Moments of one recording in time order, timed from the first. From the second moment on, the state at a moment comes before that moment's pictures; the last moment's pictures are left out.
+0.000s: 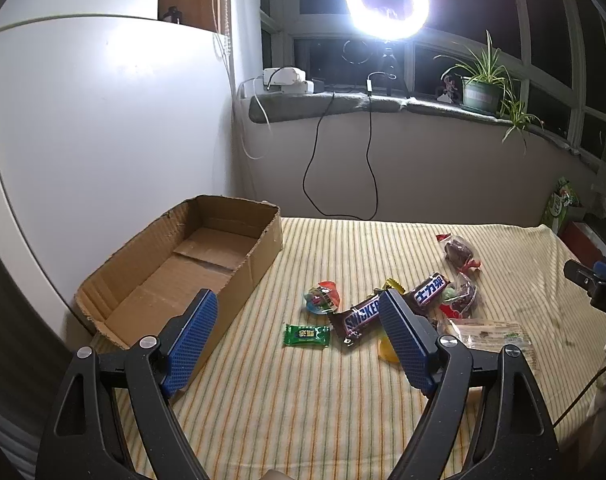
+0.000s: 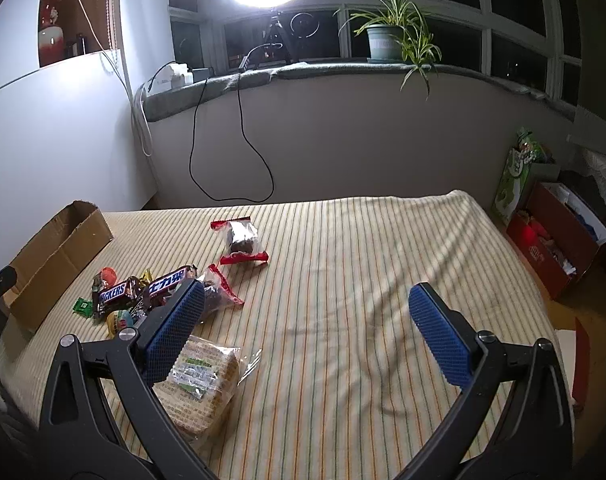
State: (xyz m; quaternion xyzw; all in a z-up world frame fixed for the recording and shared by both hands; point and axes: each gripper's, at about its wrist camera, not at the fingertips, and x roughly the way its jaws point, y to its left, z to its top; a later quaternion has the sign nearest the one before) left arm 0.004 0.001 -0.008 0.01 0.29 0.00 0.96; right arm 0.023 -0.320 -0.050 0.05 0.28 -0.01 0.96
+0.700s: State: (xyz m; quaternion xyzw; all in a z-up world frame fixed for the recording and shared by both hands) left arm 0.001 0.003 -0.007 0.01 0.29 0.00 0.96; right arm 0.024 -0.312 -0.052 0.04 0.30 0.01 0.95
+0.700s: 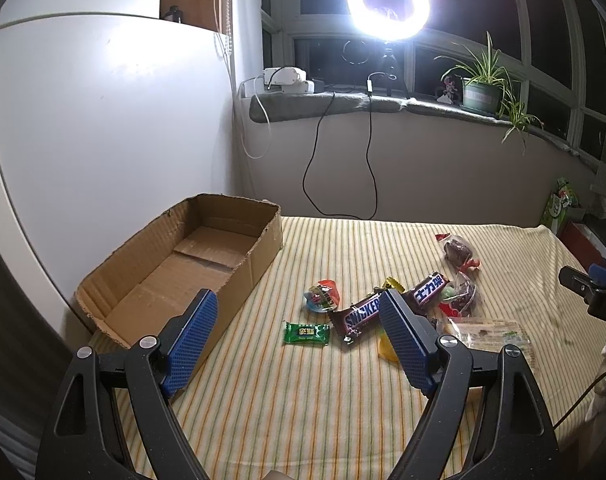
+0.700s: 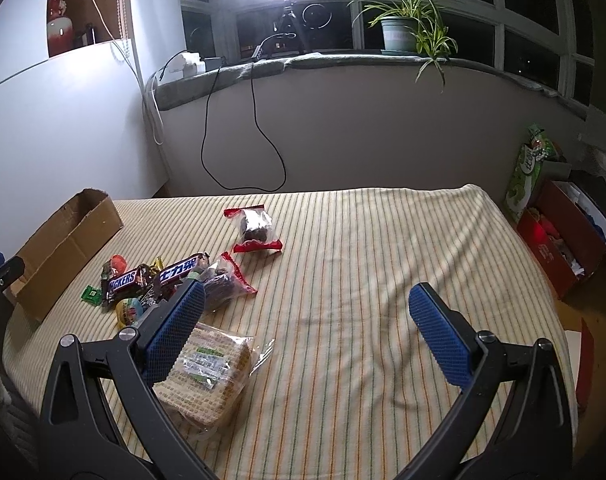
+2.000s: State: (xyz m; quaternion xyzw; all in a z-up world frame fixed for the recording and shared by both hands) left arm 0.001 -0.005 -0.011 0.01 0.29 -0.01 0.96; right arm 0.023 -0.307 -0.058 0.04 0.31 0.02 0.95
